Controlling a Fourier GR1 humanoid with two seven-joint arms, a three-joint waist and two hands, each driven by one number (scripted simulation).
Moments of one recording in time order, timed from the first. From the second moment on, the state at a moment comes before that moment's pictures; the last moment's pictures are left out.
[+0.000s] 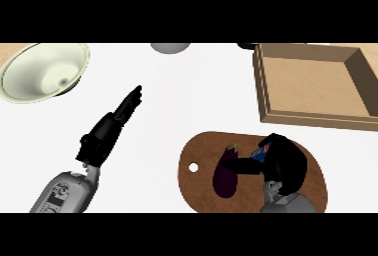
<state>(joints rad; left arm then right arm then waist) -0.24 0.26 -0.28 -1.51 0.05 0.02 0.07 -0.12 -0.01 0.32 -1.61 1.17 0.02 1.13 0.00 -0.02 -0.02</state>
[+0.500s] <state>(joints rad) -0.22 0.26 -0.27 -1.52 0.06 0.00 0.07 -0.11 -0.31 0.38 -1.64 1.04 0.08 0.55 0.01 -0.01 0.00</state>
